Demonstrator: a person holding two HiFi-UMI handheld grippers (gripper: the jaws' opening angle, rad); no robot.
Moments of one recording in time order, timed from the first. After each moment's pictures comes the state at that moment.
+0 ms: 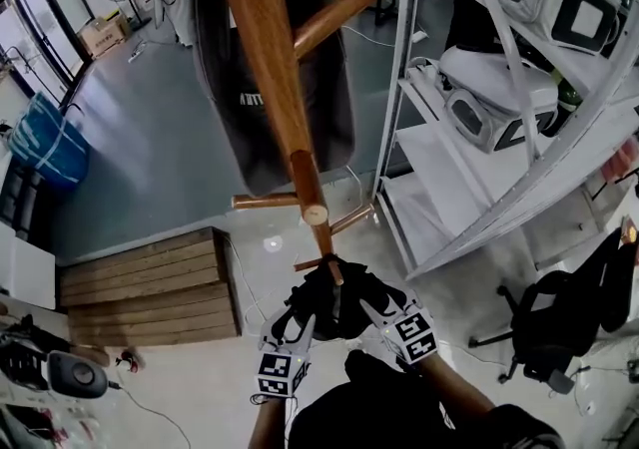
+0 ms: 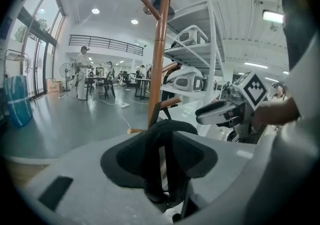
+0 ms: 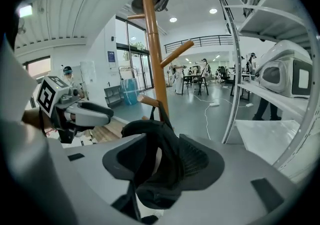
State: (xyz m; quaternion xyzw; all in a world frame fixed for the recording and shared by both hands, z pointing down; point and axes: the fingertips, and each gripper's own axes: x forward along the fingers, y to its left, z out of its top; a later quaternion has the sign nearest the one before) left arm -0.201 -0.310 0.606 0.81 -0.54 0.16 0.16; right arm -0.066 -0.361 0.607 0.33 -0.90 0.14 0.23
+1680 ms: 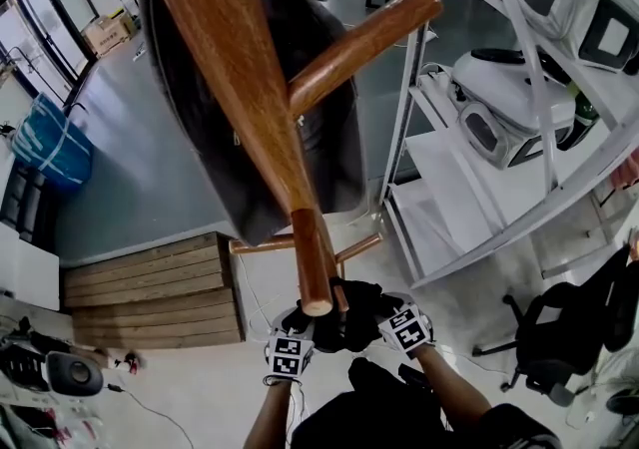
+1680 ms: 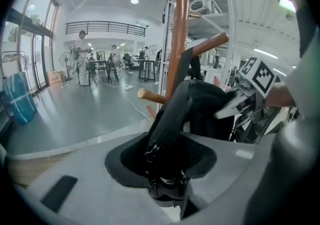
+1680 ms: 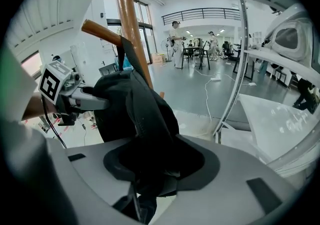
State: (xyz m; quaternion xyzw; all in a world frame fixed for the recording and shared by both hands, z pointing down) left arm -0.224 -0.362 0.730 0.78 -0.53 0.25 0.22; right arm -0.055 -0.399 0.734 0.30 -0.86 0.20 0.36
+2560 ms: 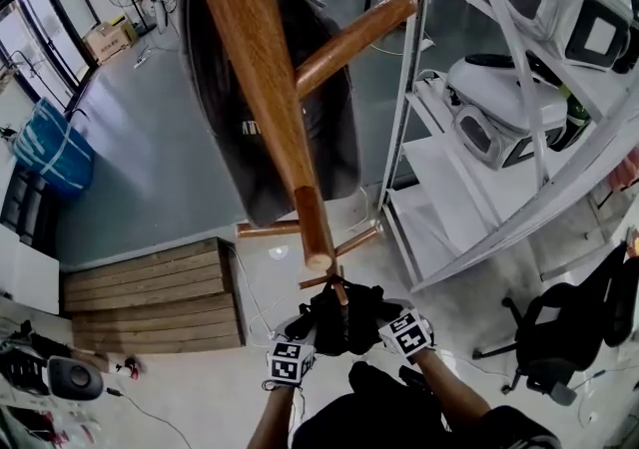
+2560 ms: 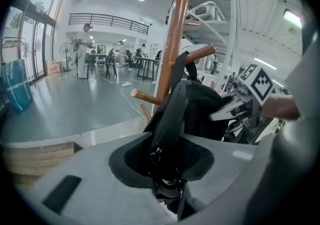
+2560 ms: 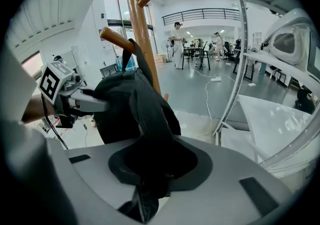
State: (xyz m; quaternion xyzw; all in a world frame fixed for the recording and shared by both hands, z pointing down) left arm -0.212 -0.341 0.715 0.78 -0.52 0.22 0.27; right arm -0.053 -0.383 0.720 0.30 -0.86 0.20 0.36
